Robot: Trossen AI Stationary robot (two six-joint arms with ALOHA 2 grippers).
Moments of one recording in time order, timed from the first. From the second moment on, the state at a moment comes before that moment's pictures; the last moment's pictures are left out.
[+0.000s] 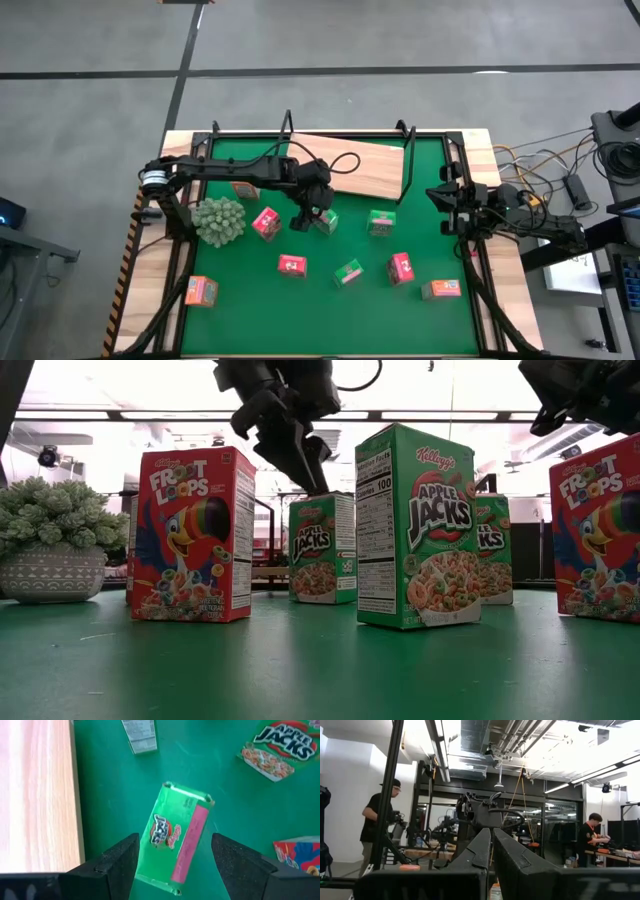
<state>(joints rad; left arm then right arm) 0.13 1.77 1.44 -0.71 0.17 0.44 -0.19 0.03 0.01 0.49 -0.15 -0.05</state>
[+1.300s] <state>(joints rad) 0.13 1.80 1.43 -0.67 0.17 0.53 -0.19 0.03 0.01 0.48 -0.15 -0.08</state>
